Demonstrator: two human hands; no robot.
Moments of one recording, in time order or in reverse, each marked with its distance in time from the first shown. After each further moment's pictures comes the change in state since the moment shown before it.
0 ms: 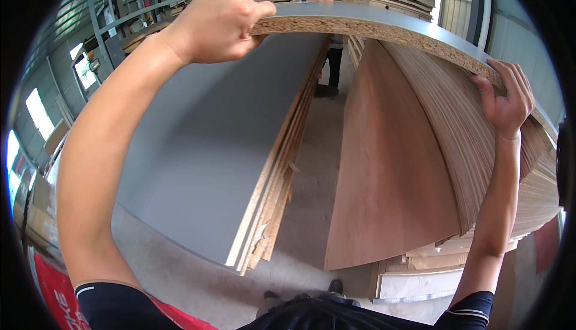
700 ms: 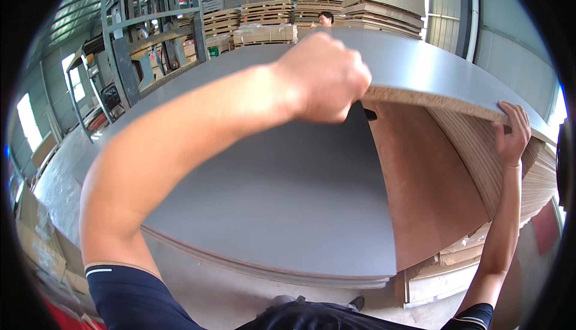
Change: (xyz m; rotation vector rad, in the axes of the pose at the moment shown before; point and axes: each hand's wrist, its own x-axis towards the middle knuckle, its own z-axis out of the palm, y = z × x) left_hand -0.123 -0.026 0.014 -0.067 0.160 0.112; right_hand 0.058 -0.126 -0.011 -0.053 -0.169 0.001
